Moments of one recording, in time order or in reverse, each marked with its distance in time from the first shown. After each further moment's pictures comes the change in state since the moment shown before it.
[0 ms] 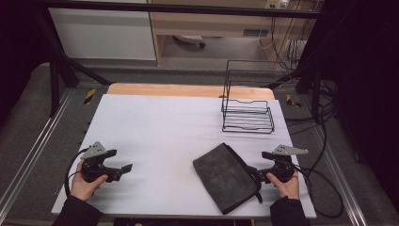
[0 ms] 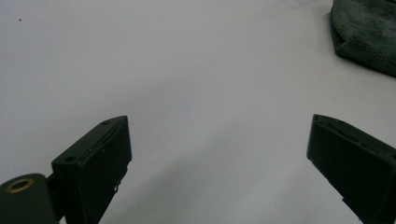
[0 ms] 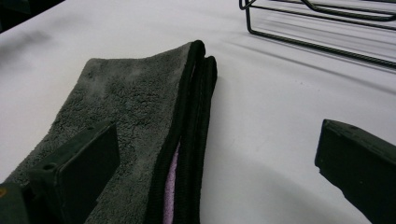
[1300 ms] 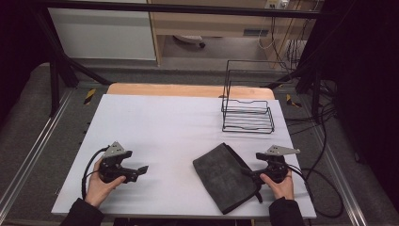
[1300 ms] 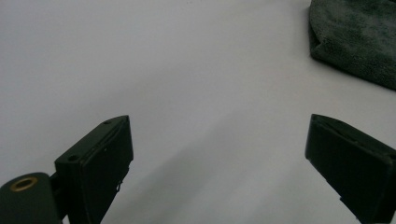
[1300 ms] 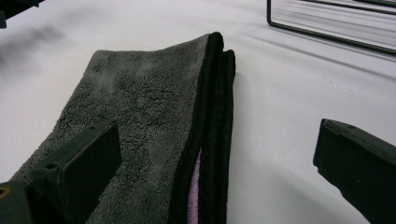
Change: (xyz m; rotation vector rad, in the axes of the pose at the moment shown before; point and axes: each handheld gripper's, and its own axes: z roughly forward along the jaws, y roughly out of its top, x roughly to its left) left arm -0.040 0.021 0.029 0.054 -0.025 0.010; right arm 0.012 0.002 0.014 0.032 0.017 -0.012
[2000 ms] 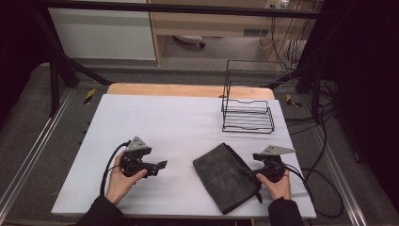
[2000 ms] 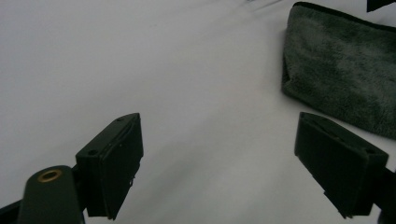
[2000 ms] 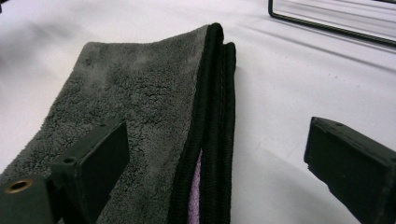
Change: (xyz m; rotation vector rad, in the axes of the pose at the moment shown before) left arm -0.039 0.038 0.035 0.013 -0.017 -0.016; right arm 0.003 0.000 0.009 0.030 -0.022 -0.011
